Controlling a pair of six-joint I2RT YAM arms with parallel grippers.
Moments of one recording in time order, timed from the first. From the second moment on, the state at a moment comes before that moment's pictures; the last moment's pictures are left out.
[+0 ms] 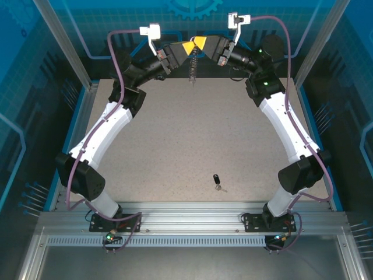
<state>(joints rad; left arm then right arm) -0.37 1.64 1.70 0.48 0.73 -0.93 0.35 1.70 1.90 0.25 -0.89 0.94</state>
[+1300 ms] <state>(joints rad) -0.33 1.65 1.92 -0.14 1.06 -0.56 0.30 1.78 2.28 -0.70 -1.00 0.30</state>
